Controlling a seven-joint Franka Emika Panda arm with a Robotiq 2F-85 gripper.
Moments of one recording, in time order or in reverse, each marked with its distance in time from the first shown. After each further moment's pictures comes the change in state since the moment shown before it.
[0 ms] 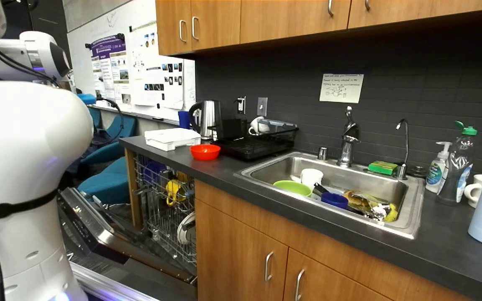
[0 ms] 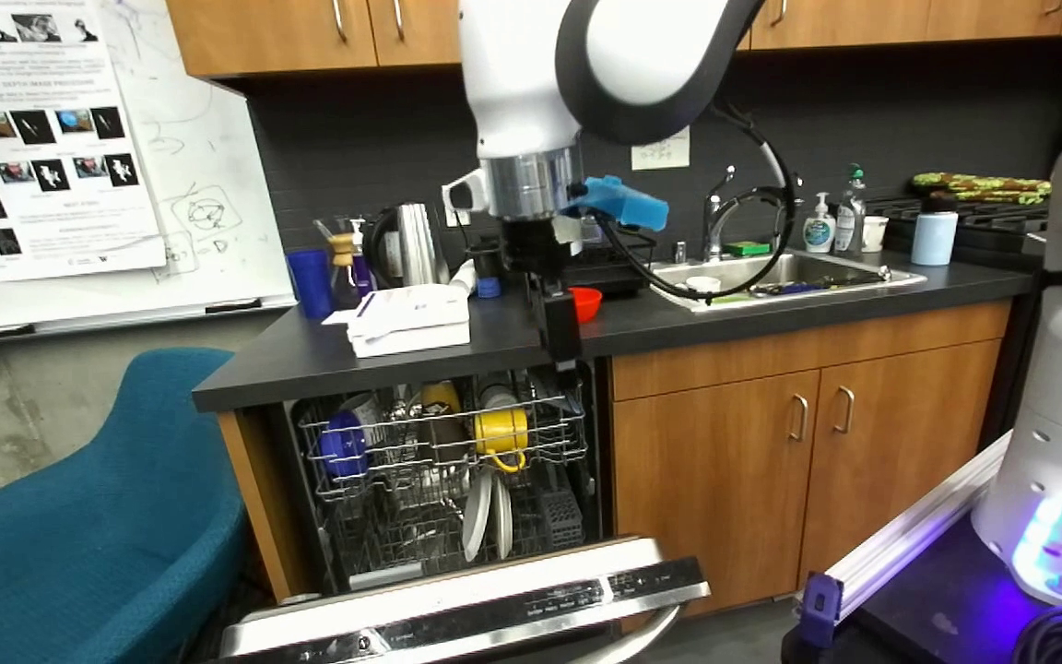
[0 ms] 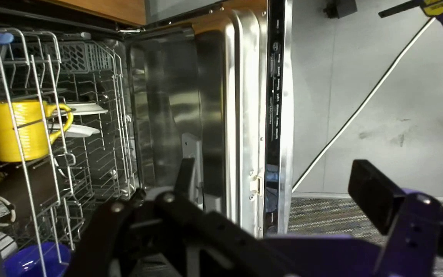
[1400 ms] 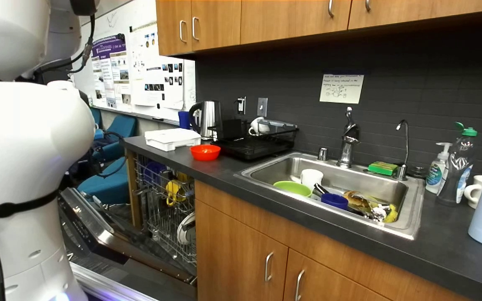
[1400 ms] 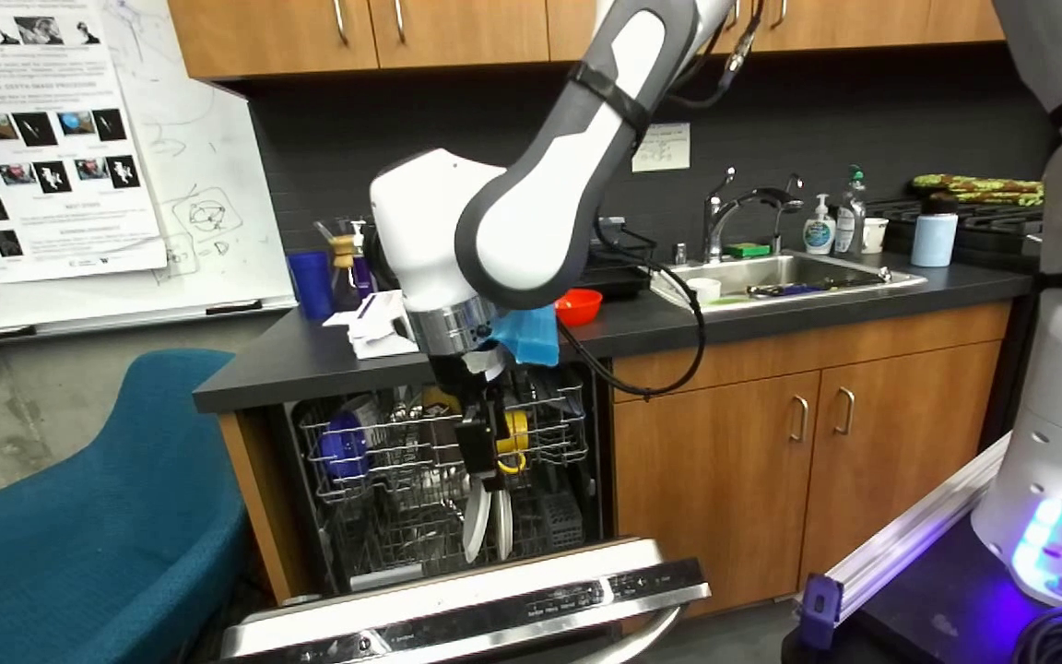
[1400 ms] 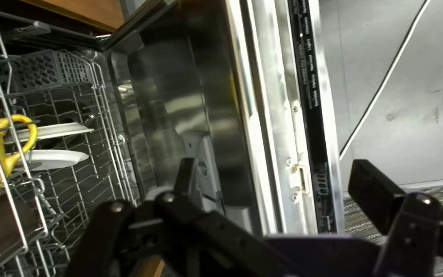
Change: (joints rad) arm 0.045 0.503 -0.066 0.317 -0.229 0.059 0.300
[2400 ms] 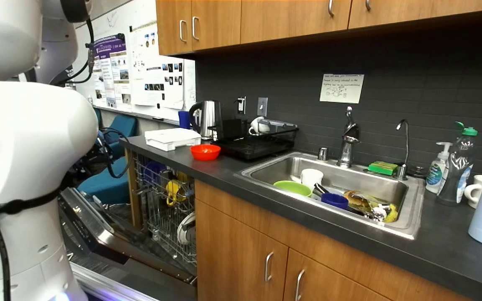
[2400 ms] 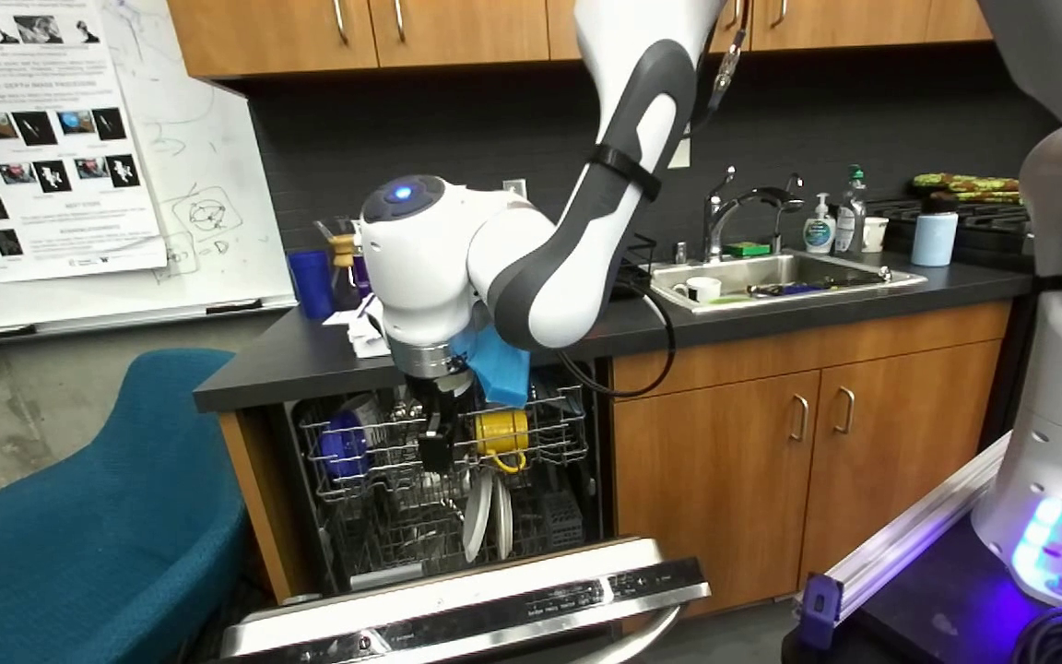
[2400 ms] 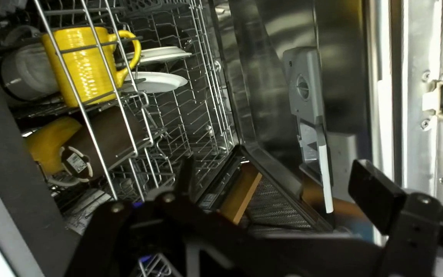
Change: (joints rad) arm 0.196 0.069 -0.217 0.072 -0.476 0.177 0.443
